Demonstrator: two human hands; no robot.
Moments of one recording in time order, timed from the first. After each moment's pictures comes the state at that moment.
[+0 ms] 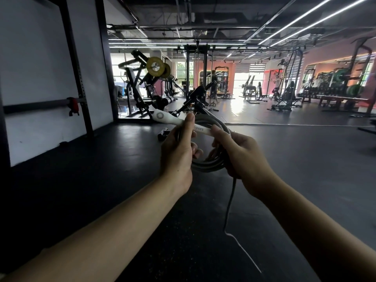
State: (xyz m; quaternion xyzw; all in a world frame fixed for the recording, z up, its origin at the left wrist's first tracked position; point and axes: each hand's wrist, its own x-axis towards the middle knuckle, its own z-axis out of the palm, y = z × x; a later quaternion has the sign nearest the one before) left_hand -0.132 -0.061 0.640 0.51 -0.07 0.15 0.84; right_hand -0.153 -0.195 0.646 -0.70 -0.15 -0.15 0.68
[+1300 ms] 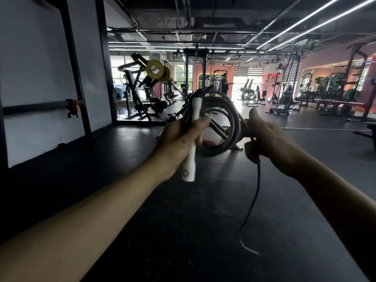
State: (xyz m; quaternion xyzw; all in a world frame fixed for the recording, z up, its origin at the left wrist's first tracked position) left_hand -0.137 -0.038 0.670 0.68 -0.24 0.15 0.68; right_hand -0.141 -0.260 0.679 -0.81 -0.24 -0.12 0.52
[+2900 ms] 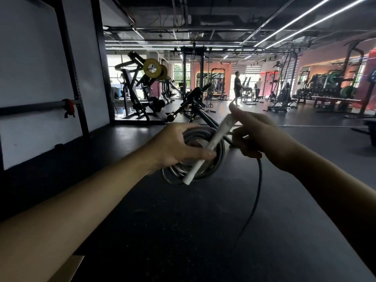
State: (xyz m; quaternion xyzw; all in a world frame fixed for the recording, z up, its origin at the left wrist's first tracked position) left_hand -0.128 -0.017 0.678 0.81 -0.31 0.05 0.50; right_hand -0.143 -0.248 0.693 -0.79 -0.21 -0.09 0.57
